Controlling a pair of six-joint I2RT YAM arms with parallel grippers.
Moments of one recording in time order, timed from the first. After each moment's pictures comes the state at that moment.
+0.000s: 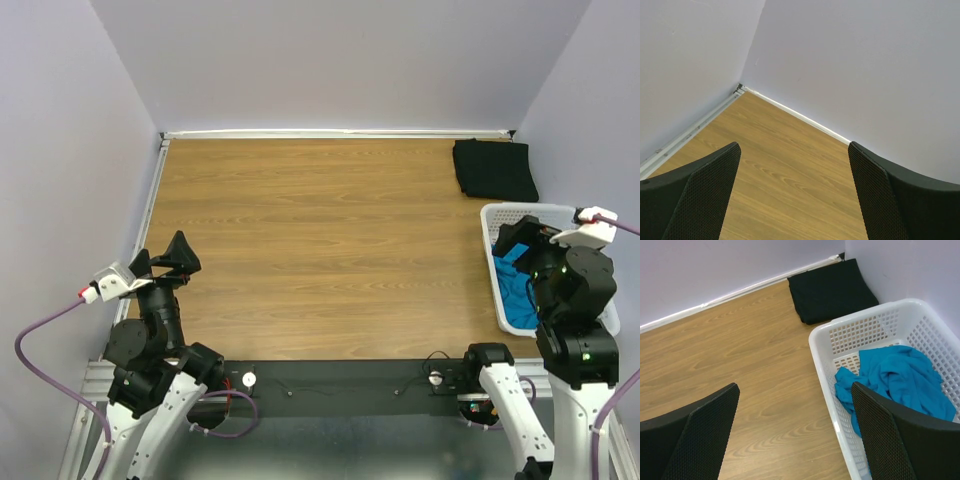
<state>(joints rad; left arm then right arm) -0.46 0.03 0.54 -0.18 -0.76 -0.26 0.03 0.47 1.04 -0.75 0.27 0.26</state>
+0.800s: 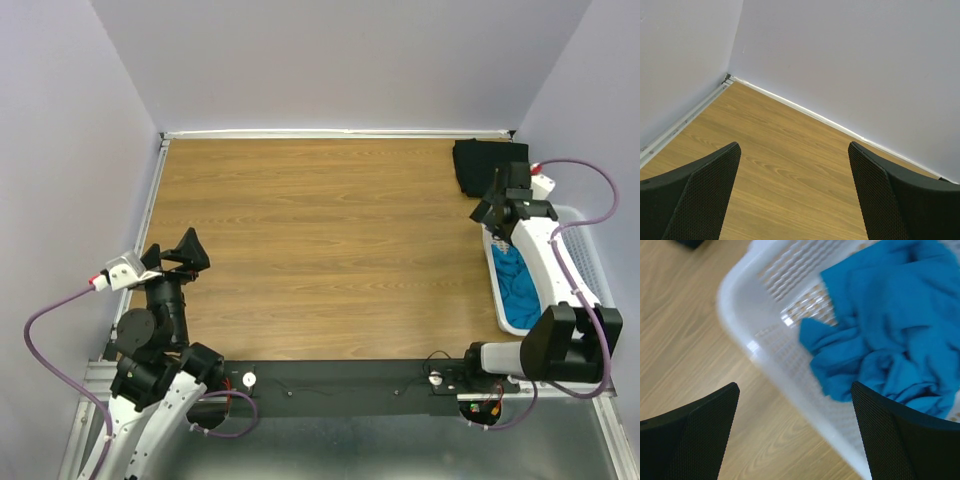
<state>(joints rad) -0.46 0.10 0.54 -0.18 -0.69 -0.29 -0.03 1.31 1.09 -0.74 0.43 0.58</state>
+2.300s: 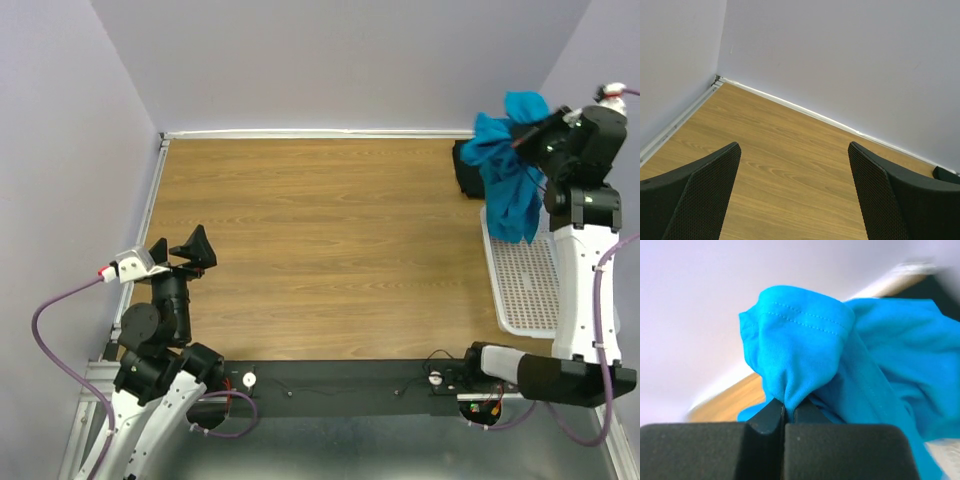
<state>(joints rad) -0.46 0.13 0.53 -0.14 -0.63 -0.26 -0.21 1.21 1.50 -0.53 -0.02 0.60</state>
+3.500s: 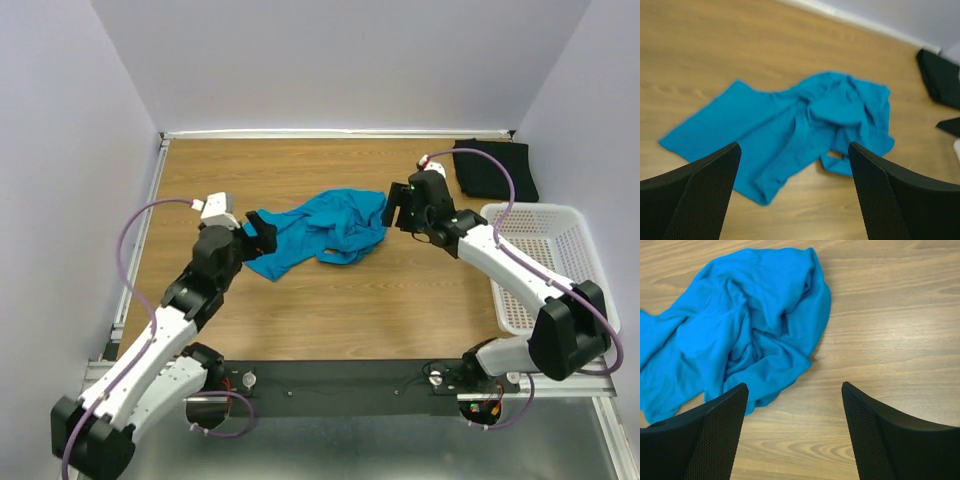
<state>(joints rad) -0.46 0.70 0.59 -0.12 -0.26 -0.50 0.48 1.40 1.03 -0.35 0.23 0.55</state>
